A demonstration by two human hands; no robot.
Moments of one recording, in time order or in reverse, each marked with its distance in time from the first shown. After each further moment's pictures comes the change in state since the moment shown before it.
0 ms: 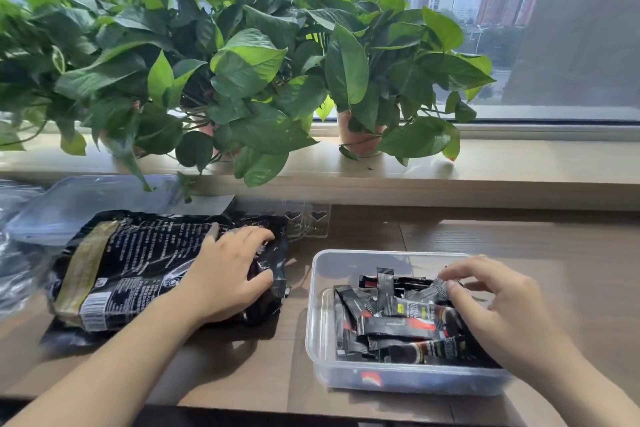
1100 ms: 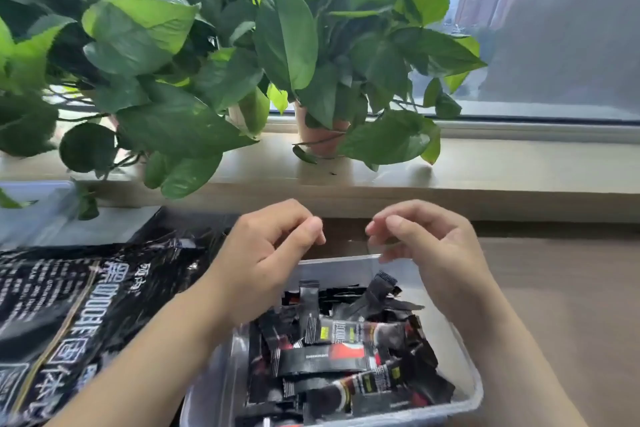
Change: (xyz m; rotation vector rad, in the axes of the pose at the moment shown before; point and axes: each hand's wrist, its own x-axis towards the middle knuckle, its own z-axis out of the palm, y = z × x) left_hand 0.104 0.104 0.016 -0.810 0.304 0.255; right_hand 0.116 0.036 0.037 0.855 -0.107 0.073
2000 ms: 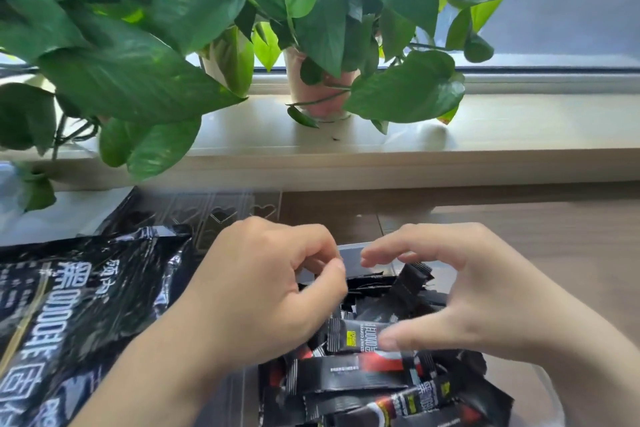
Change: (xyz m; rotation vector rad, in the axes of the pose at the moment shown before) left_hand -0.015 0.004 -0.006 0.253 -0.166 0.019; right_hand -0.020 -0.012 0.004 -0.704 -0.403 0.016
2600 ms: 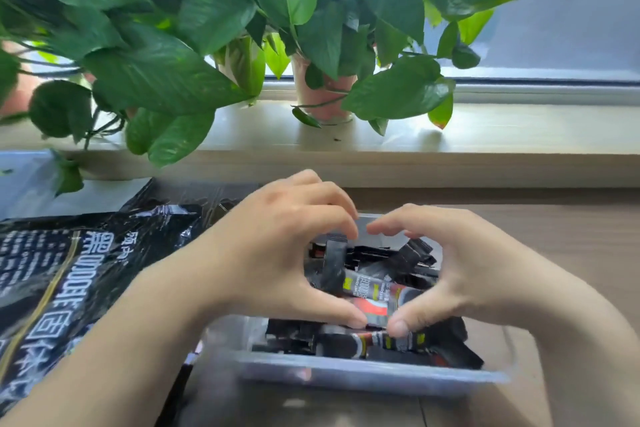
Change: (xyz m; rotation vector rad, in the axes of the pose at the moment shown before) left_hand 0.010 0.017 -0.010 0.227 -0.253 0.226; right_hand -0.011 0.003 -0.015 -0.159 -0.134 0.064
